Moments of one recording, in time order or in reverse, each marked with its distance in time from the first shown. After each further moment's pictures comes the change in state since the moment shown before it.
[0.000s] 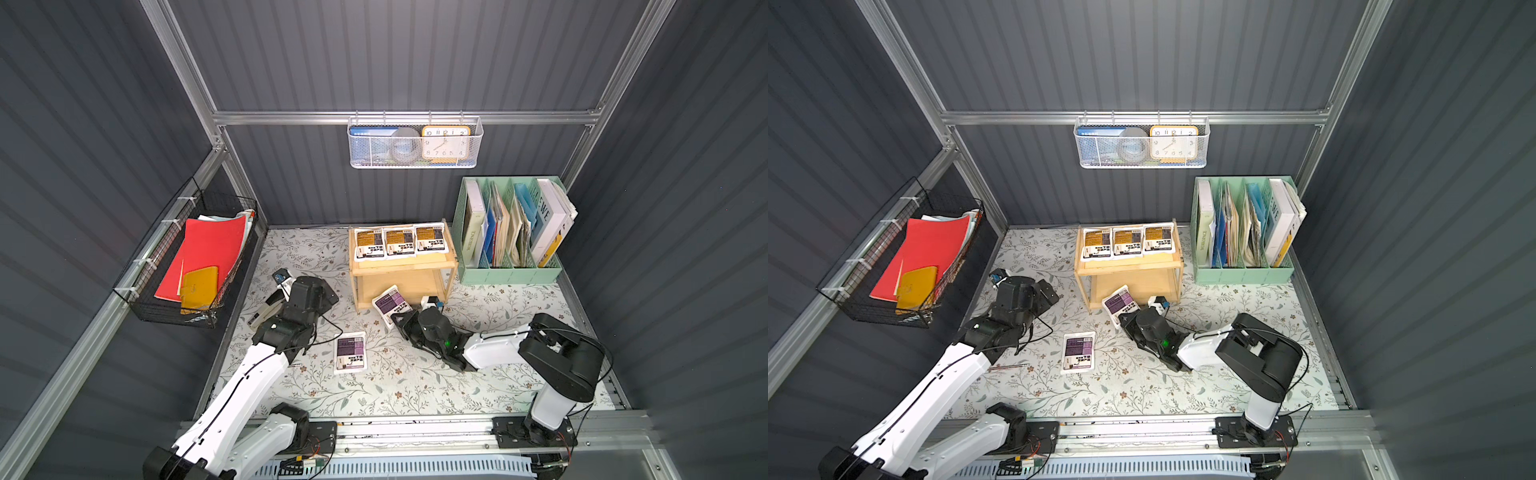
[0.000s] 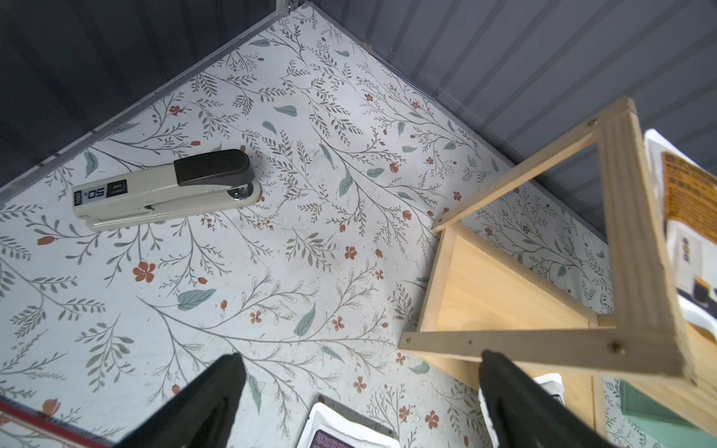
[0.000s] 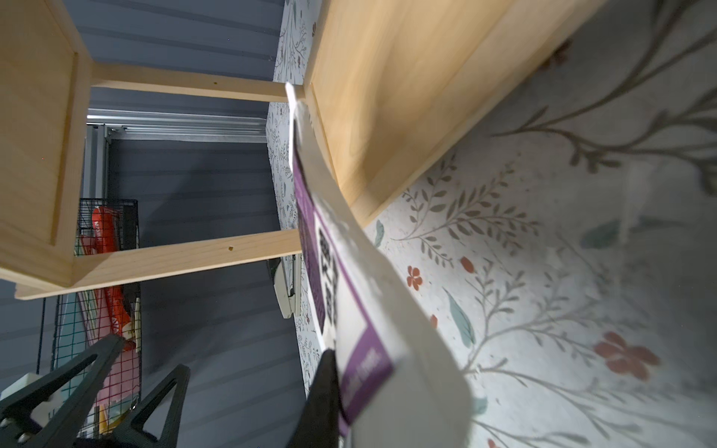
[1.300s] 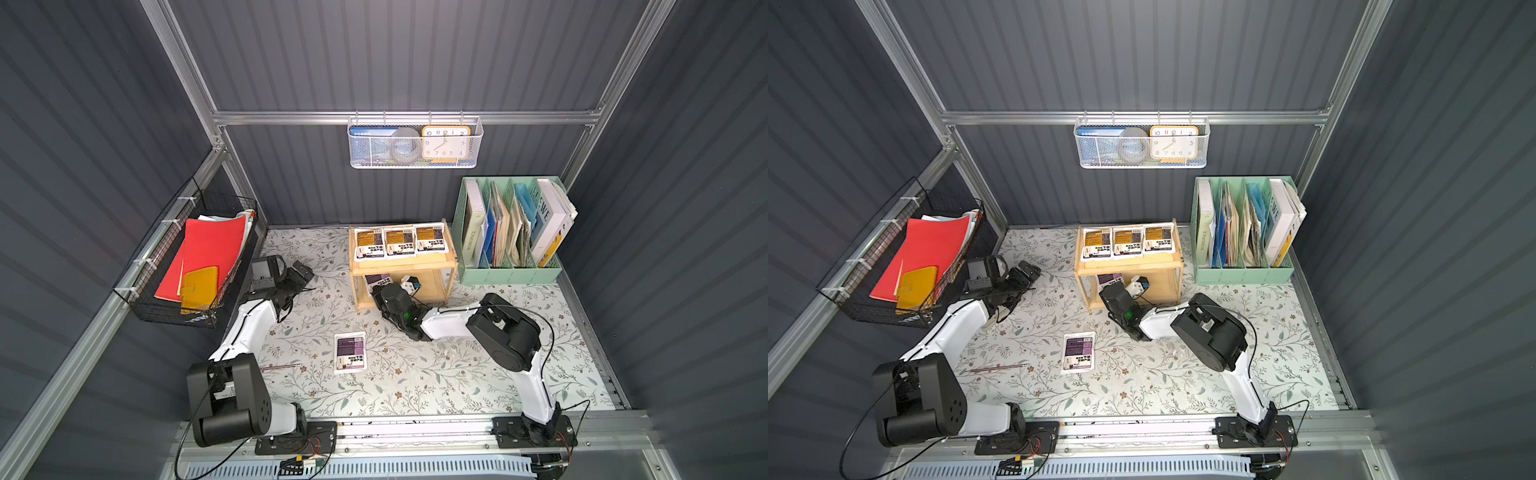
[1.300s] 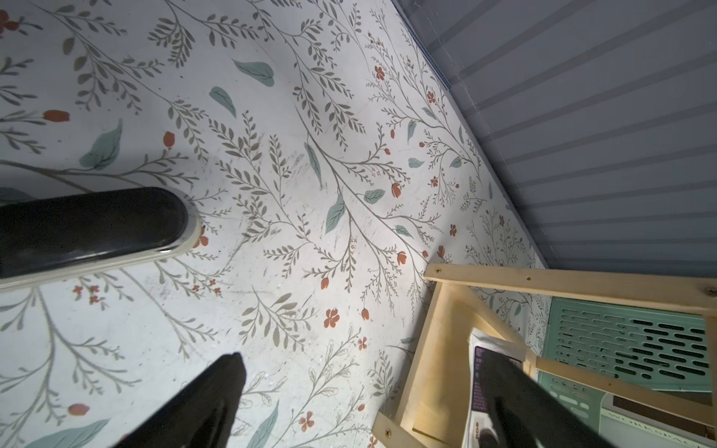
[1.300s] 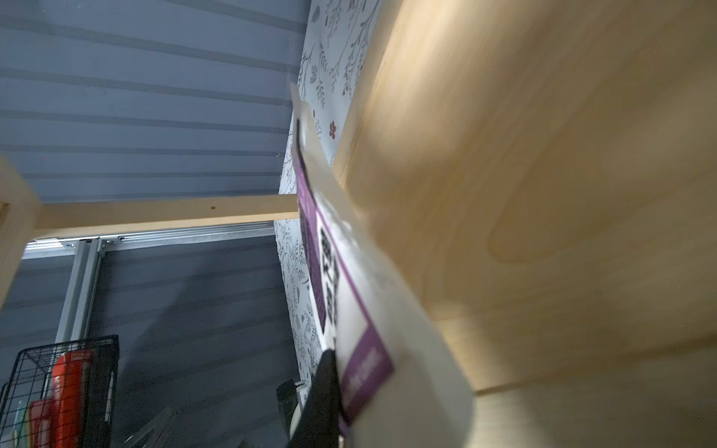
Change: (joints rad) left arm 0.471 0.412 0.076 0.292 0.630 0.079; right arm -0.024 0.393 0.533 -0.167 0.223 0.085
